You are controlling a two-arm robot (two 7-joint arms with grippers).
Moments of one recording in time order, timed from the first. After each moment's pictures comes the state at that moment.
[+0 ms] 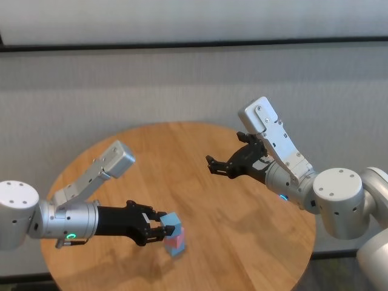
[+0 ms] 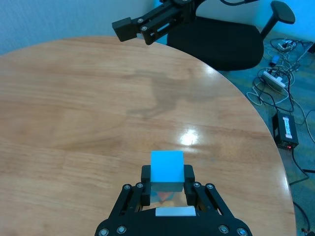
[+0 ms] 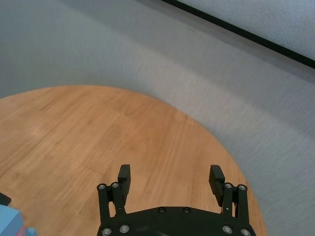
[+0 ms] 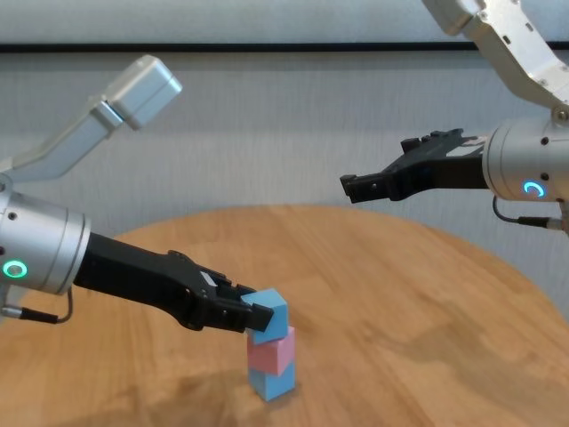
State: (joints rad) left arm -0.63 0.55 0.75 -1.22 -0.45 0.23 -0.83; right arm 0.50 0.29 -0.48 -1.38 0.08 0.36 0.27
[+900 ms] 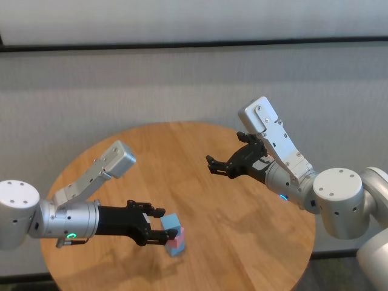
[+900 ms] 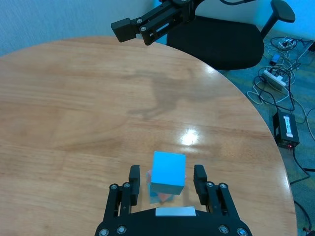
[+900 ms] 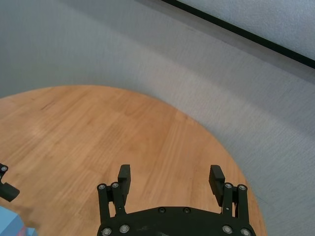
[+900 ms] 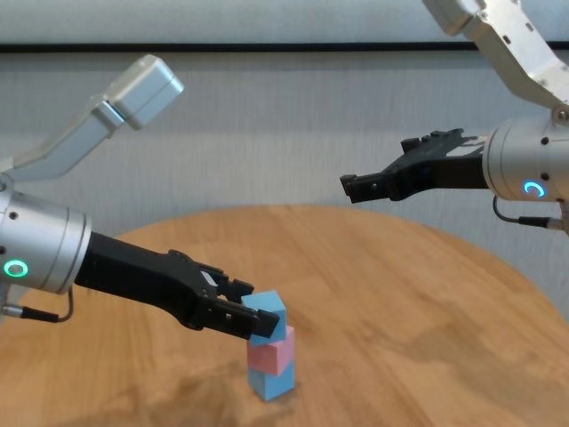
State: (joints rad) left arm -0.63 0.55 0.75 -1.21 -0.45 0.22 -0.82; right arm 0.50 0.29 -0.48 -1.38 0.08 0.36 0.27
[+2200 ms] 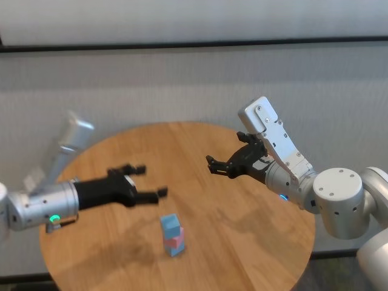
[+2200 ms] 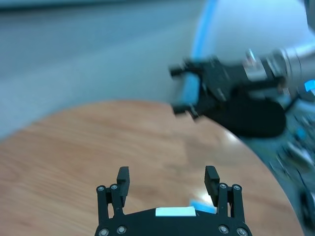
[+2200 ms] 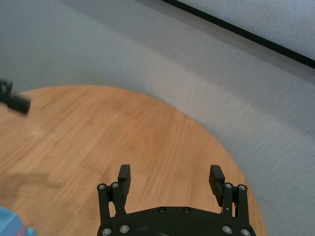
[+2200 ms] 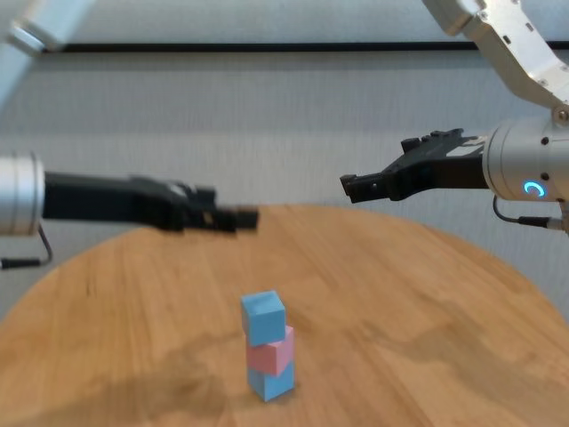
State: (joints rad) left arm -0.53 0.56 0.57 -1.28 -0.59 0.13 -0.71; right arm 0.50 0.29 -0.48 -1.38 0.08 0.36 0.27
